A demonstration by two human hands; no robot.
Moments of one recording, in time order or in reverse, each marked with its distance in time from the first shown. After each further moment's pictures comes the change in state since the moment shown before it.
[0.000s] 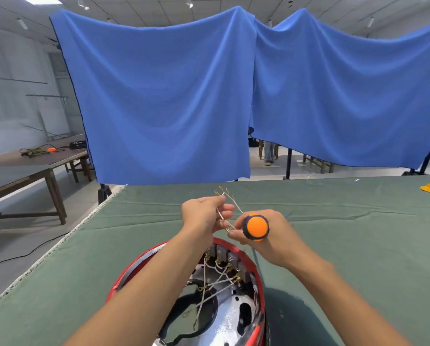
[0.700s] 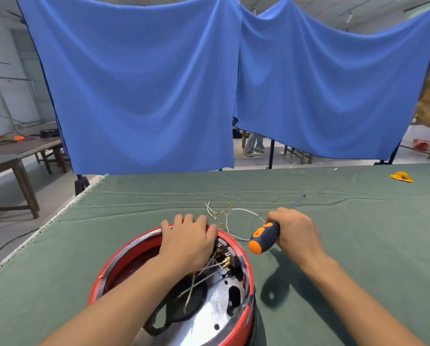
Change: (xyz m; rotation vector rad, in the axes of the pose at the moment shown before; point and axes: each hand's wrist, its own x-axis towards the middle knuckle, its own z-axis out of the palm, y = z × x) left_hand 0.002 -0.059 -0.047 1.738 -0.197 0.581; right_hand -0.024 0.074 -0.018 -0.805 0.181 0.146
